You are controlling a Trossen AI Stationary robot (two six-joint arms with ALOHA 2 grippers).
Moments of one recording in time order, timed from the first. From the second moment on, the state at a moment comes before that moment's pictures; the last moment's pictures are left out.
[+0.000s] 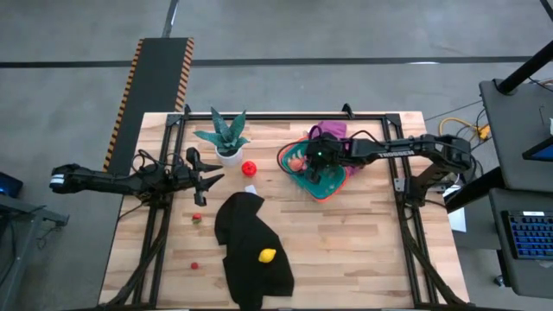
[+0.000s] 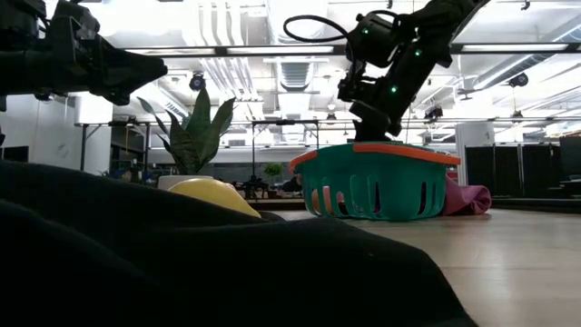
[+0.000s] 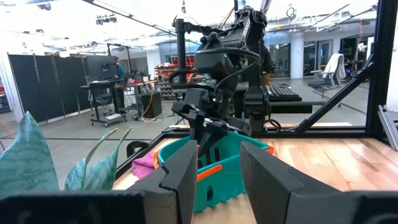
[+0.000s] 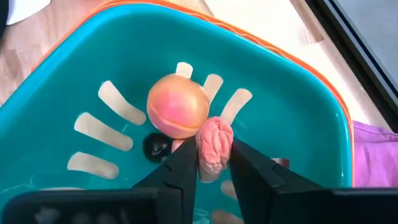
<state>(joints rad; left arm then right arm) -0.02 0.41 0.00 0.51 -0.25 0.11 -0.24 1.56 0.94 -0.31 0.21 0.07</state>
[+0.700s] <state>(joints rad) -0.02 0.41 0.00 0.47 -0.25 0.11 -0.04 1.27 0.93 -0.19 -0.01 0.23</state>
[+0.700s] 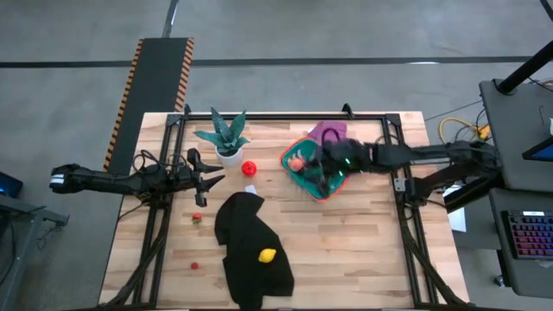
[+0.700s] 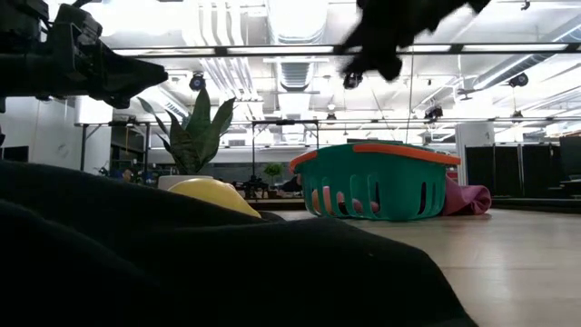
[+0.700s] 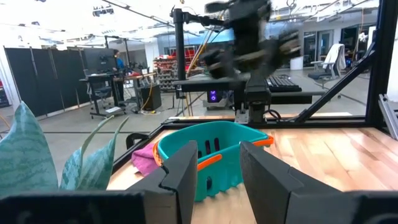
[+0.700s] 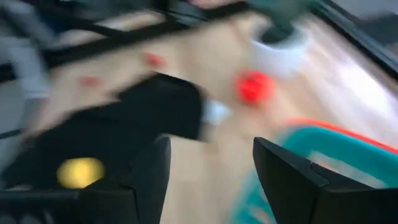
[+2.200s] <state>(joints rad) -0.02 0.41 0.00 0.48 -0.25 0.11 0.45 2.05 1.52 -0.28 0.07 0.11</state>
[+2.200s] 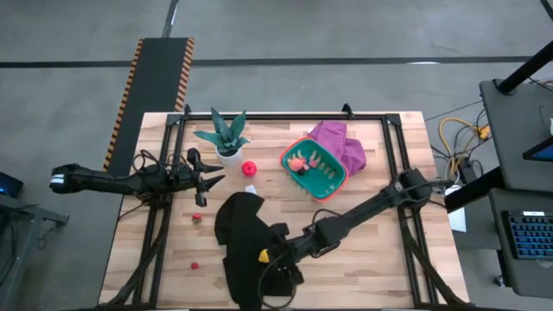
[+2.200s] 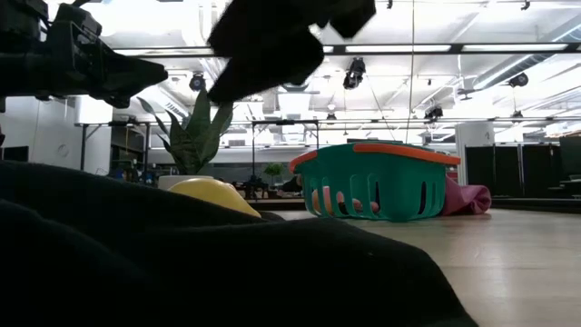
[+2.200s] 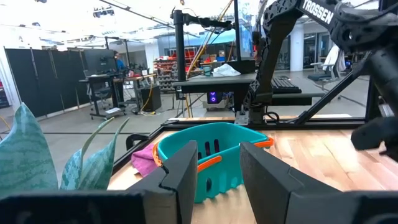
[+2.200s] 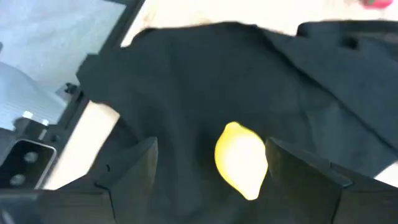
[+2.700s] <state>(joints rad) -0.02 0.41 0.00 0.48 -0.25 0.11 0.41 2.15 1.52 -0.22 0.09 0.07</state>
